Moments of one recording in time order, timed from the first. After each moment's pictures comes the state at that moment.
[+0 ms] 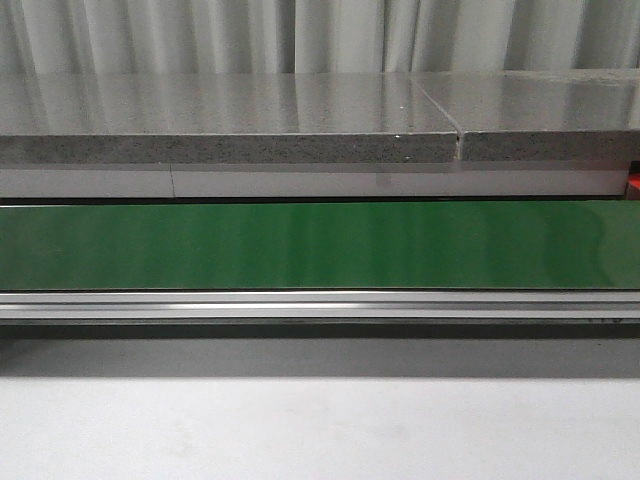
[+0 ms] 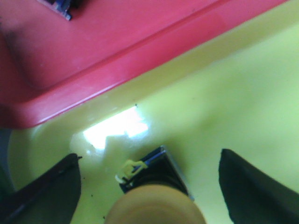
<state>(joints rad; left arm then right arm) -0.23 0.47 -0.40 -0.05 0.40 -0.05 -0.61 1.68 -0.91 0.20 0.43 -0.16</state>
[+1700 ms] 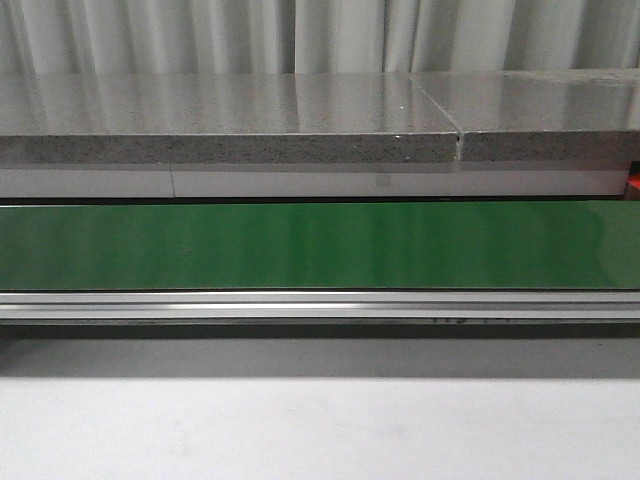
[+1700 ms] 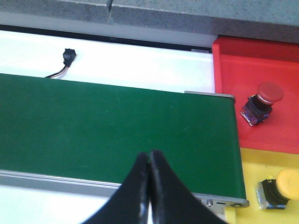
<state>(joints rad) -0.23 0.47 -0.40 -0.05 0.40 -0.05 -0.13 0.69 -0.65 0.21 0.57 -0.24</state>
